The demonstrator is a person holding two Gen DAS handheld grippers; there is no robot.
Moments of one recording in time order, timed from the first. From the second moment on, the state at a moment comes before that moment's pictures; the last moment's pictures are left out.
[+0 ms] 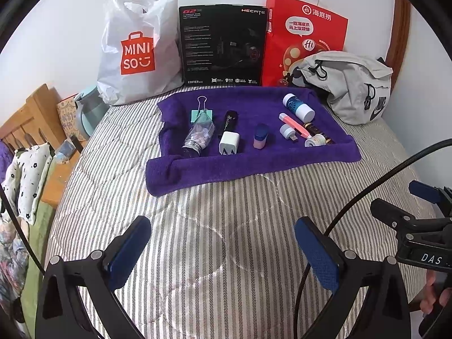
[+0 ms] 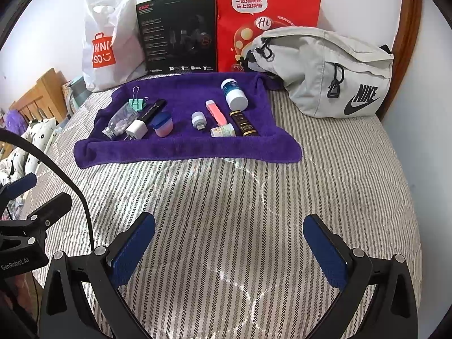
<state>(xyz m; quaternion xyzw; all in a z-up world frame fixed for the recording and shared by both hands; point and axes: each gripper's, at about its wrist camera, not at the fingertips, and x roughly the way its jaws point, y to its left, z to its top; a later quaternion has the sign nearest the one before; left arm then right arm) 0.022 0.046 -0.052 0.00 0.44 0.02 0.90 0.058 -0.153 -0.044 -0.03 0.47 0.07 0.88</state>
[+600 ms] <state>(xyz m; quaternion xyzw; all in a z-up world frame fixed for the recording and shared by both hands) 0.014 0.044 -0.047 0.00 0.43 0.02 0.90 0.050 -0.153 -0.039 -0.04 0.46 0.07 0.88</state>
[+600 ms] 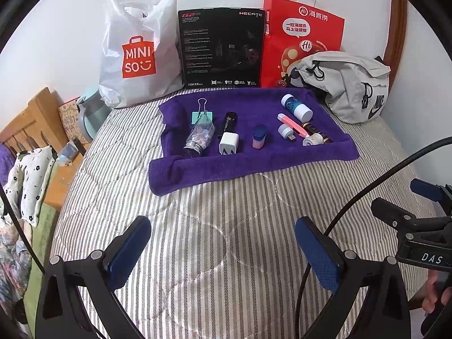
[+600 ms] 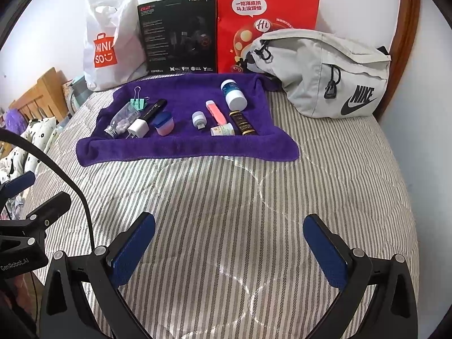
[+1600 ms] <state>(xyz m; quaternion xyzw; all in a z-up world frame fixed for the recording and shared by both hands) 0.011 0.047 -0.047 0.00 0.44 0.02 0.90 0.049 -0.157 -0.039 -0.04 0.47 0.06 0.88</state>
